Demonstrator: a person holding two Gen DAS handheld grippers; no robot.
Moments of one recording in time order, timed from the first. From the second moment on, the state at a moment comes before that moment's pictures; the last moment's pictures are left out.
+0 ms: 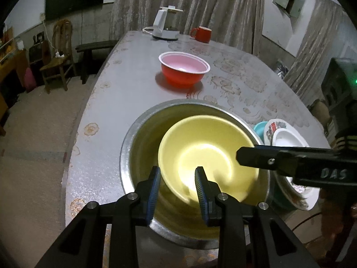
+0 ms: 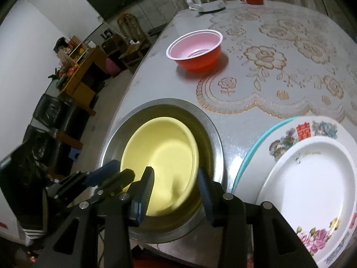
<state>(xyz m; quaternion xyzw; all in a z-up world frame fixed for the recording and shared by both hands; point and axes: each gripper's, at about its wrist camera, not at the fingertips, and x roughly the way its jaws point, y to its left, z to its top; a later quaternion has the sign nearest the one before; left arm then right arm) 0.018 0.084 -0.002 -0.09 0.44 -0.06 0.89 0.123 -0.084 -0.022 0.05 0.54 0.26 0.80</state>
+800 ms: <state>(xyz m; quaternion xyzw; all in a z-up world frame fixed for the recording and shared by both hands) 0.026 0.095 0.009 -0.10 0.42 -0.04 0.90 0.122 -0.085 -0.015 0.04 0.53 0.28 0.80</state>
